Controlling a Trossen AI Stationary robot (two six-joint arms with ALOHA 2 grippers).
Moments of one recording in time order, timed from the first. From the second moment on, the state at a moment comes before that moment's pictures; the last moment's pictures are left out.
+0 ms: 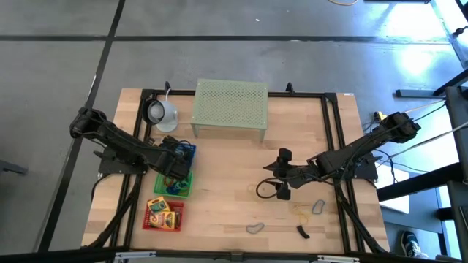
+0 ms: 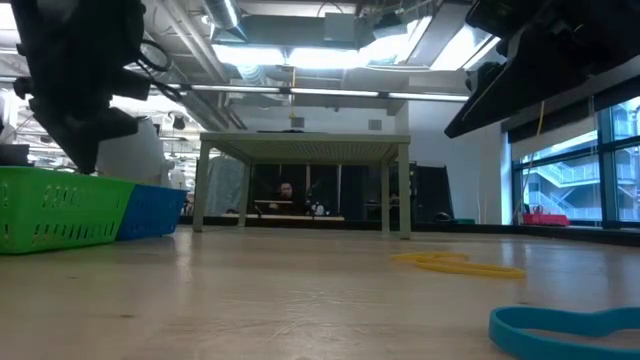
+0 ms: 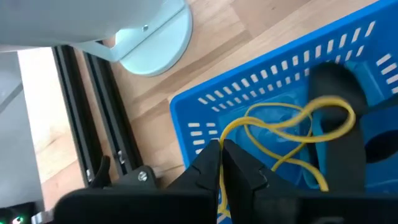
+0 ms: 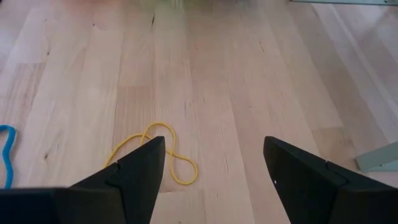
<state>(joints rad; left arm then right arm) -0.34 1.38 0.78 -1.30 -0.52 -1.46 0.46 1.32 0.69 -0.17 0.44 0.33</state>
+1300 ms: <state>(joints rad) -0.47 1.39 1.01 -0.40 -0.63 -0.72 0.76 1.52 0.77 -0.73 -0.17 1.18</state>
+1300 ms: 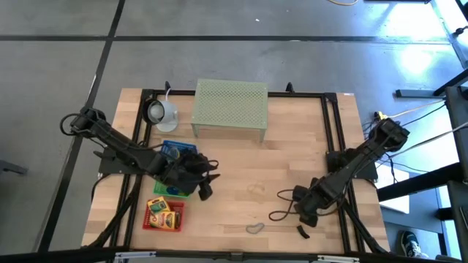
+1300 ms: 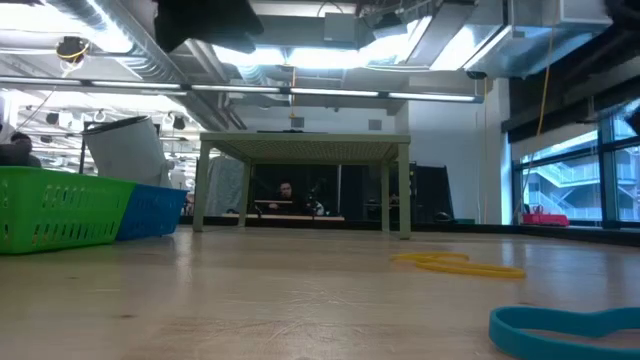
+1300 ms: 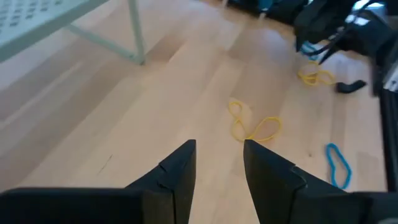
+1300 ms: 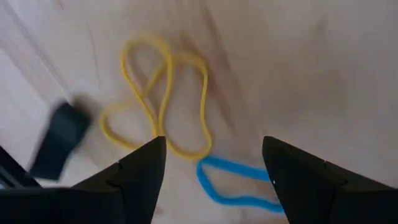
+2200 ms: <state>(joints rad) -0.47 1.39 1.01 -0.37 -0.64 -0.67 0.79 1.60 0.77 -0.86 -0.25 1.04</state>
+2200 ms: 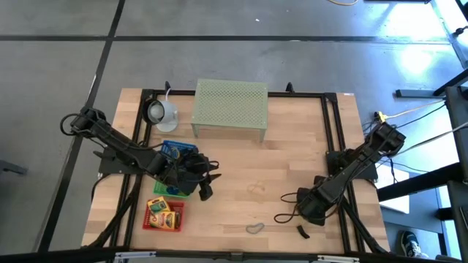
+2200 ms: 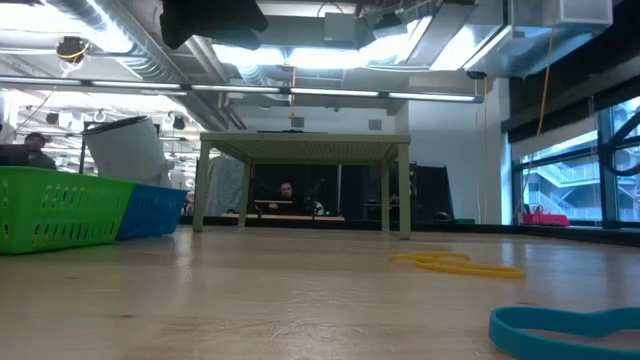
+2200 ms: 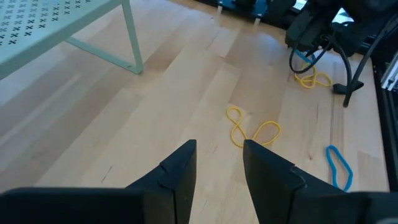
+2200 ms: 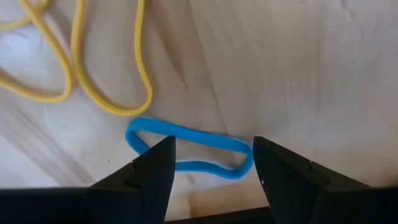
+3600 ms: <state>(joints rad) -0.47 1.39 1.01 -0.33 -0.66 -0.52 0.83 1.41 0.83 -0.78 0.28 0.78</state>
